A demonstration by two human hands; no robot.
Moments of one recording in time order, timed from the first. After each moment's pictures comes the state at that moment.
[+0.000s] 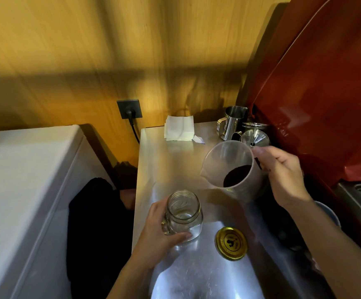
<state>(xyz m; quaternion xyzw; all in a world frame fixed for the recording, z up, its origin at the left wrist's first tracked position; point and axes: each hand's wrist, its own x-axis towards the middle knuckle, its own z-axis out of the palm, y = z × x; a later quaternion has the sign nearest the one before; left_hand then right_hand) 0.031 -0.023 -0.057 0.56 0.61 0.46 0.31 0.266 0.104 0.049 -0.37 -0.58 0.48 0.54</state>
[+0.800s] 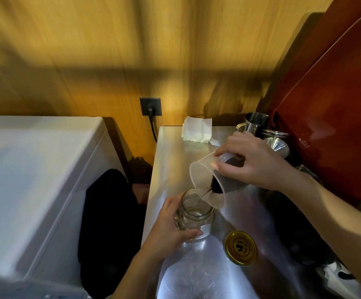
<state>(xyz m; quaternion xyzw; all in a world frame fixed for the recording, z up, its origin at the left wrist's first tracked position) 0.031 -0.022 -0.060 0.56 0.63 0.44 0.30 0.201 0.098 0.117 -0.23 -0.93 0.15 0.24</state>
